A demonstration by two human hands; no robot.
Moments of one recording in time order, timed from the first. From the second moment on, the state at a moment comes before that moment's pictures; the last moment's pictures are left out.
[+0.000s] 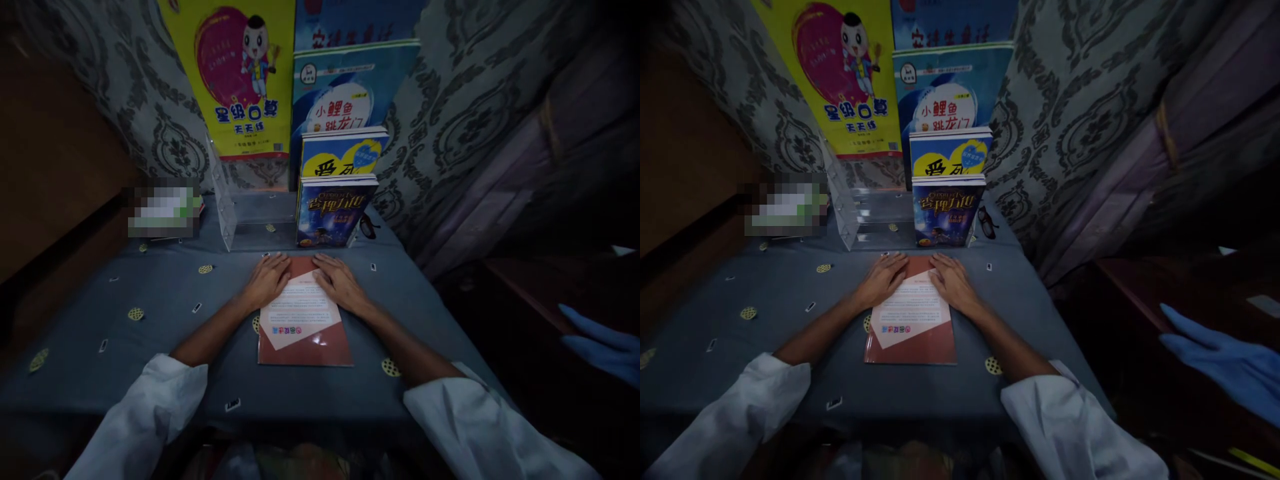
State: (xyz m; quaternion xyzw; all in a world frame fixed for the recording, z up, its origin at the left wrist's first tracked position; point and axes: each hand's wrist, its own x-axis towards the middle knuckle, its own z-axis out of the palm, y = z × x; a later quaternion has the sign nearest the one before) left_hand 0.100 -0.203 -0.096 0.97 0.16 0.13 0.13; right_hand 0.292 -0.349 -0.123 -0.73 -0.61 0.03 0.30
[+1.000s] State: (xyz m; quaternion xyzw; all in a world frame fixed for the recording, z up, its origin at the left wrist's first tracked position) left_hand 0.108 -0.212 -0.086 0.99 0.11 0.06 0.10; right_hand 0.312 -0.354 -0.117 -0.69 -0.59 0.10 0.40
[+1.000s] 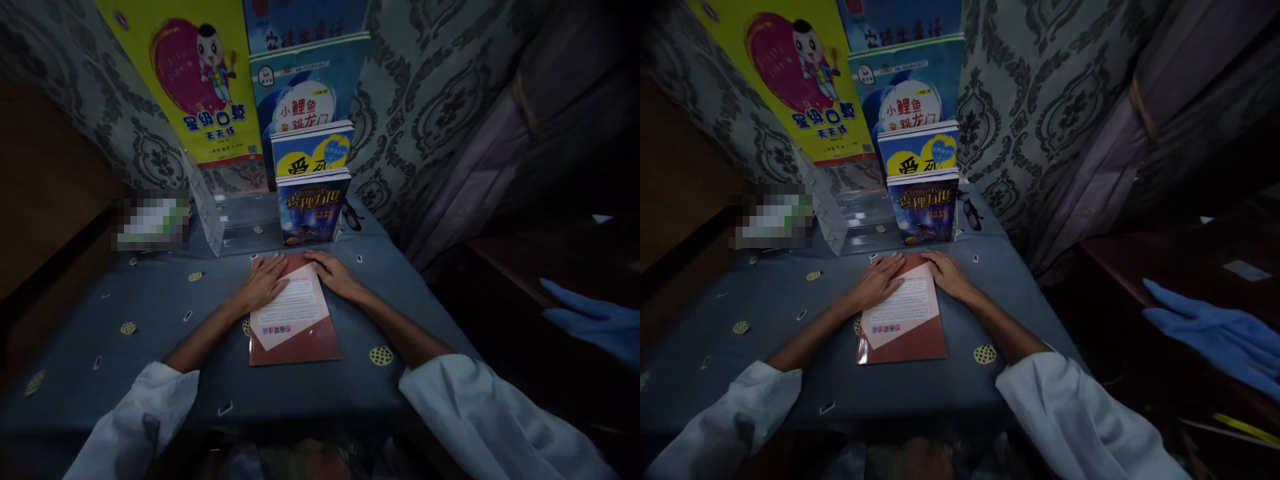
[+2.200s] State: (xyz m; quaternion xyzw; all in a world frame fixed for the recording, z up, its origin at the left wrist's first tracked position) left_hand 0.094 -0.279 -0.068 0.99 -0.10 0.00 0.14; right_hand 0.309 -0.357 -0.114 -0.69 -0.61 0.09 0.38
